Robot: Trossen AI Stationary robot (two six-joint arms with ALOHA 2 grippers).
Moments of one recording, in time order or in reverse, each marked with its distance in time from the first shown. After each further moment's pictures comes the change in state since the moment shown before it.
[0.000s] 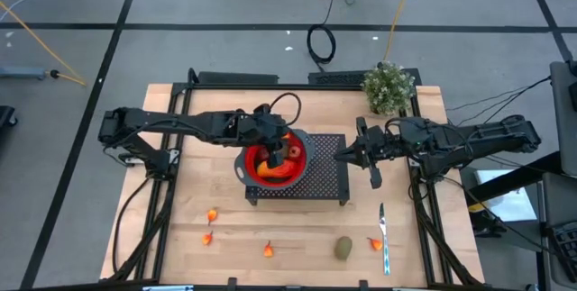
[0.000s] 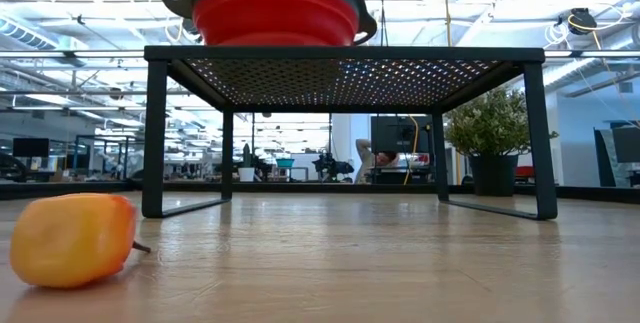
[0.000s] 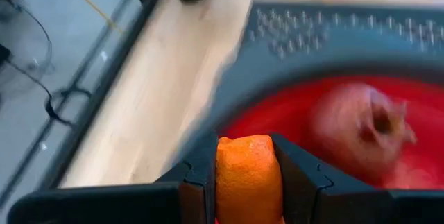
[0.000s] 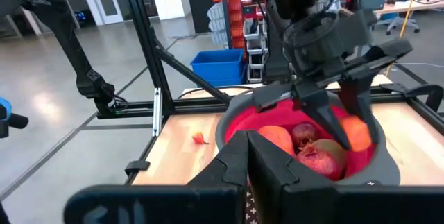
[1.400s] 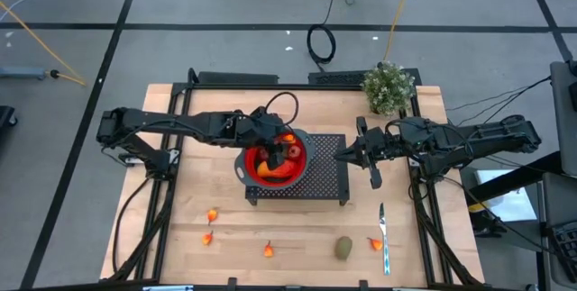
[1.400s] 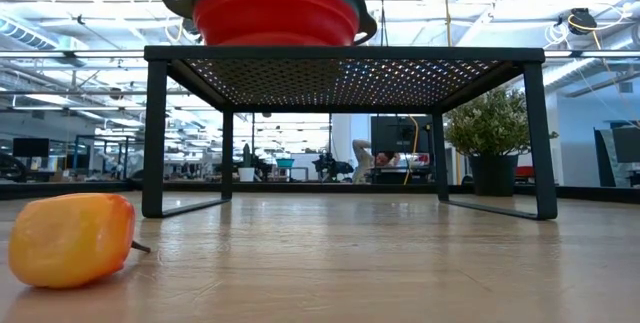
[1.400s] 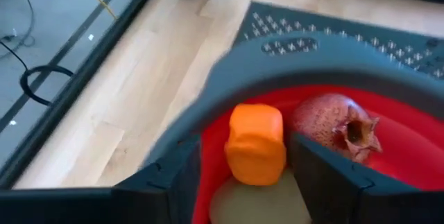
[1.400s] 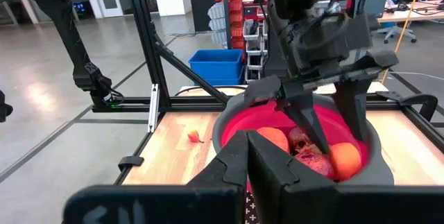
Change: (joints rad) left arm -0.005 -0.017 -0.002 -0.009 0.014 -0.144; right arm 0.000 0.000 0.000 0.000 -0.003 -0.052
